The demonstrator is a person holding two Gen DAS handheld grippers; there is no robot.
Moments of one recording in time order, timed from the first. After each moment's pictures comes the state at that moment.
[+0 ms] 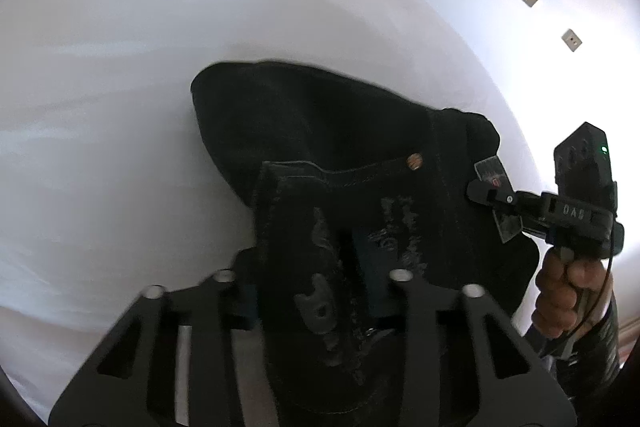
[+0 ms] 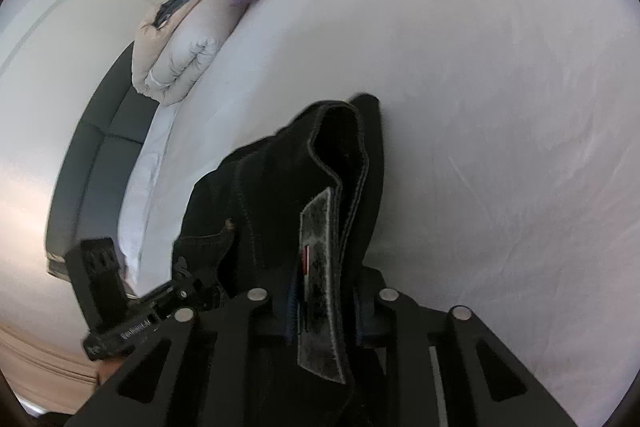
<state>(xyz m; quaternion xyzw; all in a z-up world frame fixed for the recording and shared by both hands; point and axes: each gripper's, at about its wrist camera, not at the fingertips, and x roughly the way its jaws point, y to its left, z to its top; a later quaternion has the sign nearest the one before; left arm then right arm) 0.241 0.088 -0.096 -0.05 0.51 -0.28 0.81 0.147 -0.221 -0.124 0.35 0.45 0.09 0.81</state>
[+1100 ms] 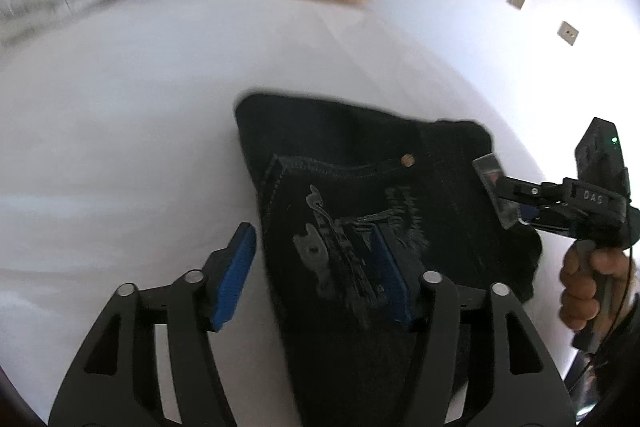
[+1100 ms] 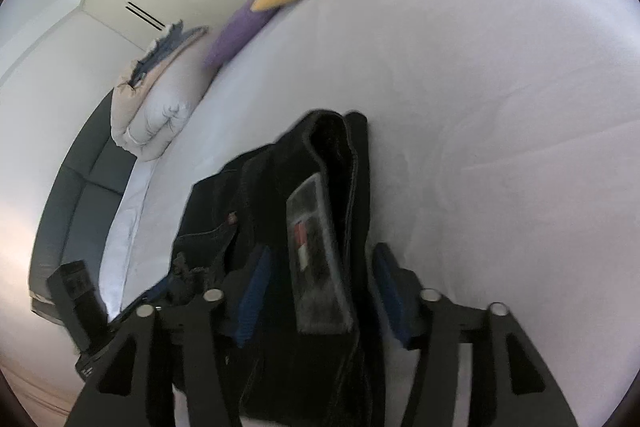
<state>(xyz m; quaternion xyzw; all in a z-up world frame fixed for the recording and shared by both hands) 0.306 0.013 -0.081 0.01 0.40 -0.28 0.87 0.167 -0.329 -0.115 0.36 0.39 0.02 0.85</state>
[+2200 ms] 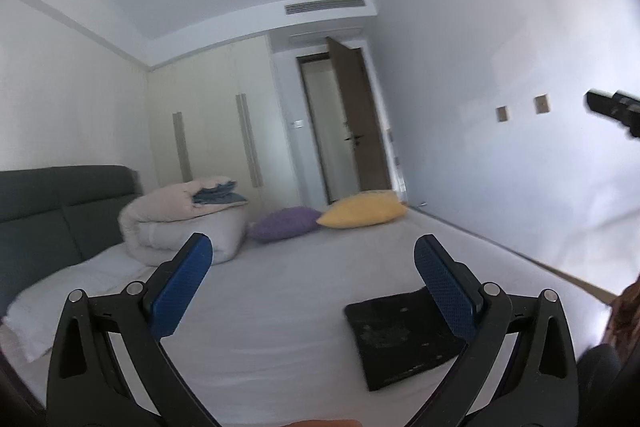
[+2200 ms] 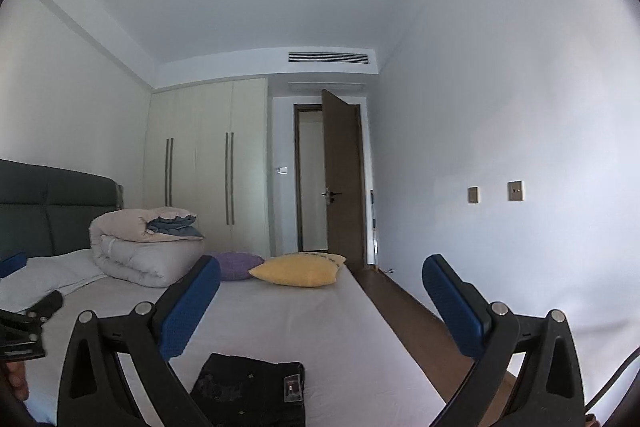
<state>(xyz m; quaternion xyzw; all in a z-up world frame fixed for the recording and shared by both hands) -0.040 0.094 0.184 0.12 0.00 -0.13 0.98 -0.163 -0.183 0.196 0.02 -0.03 -0.20 0.98</state>
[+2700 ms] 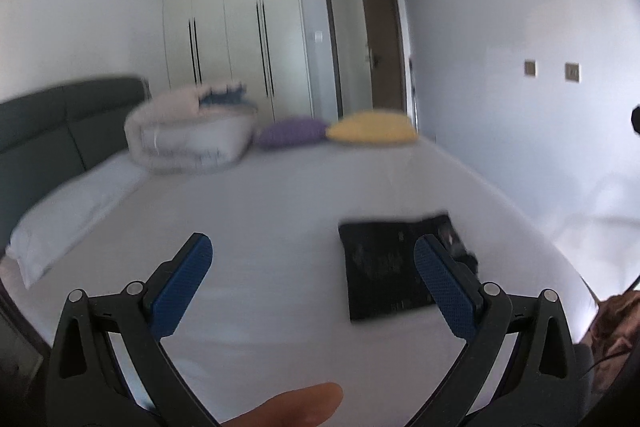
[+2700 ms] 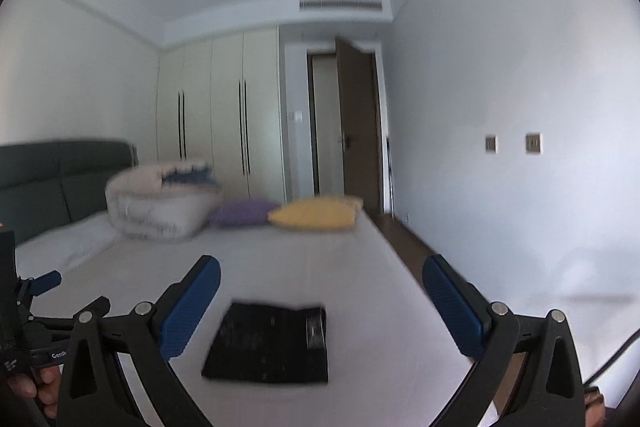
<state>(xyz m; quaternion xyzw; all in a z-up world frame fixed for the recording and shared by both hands) -0.006 0.077 0.132 0.08 0.19 -0.11 0.97 -0.138 -0.167 0.159 0.05 0.09 -0.17 0.98</state>
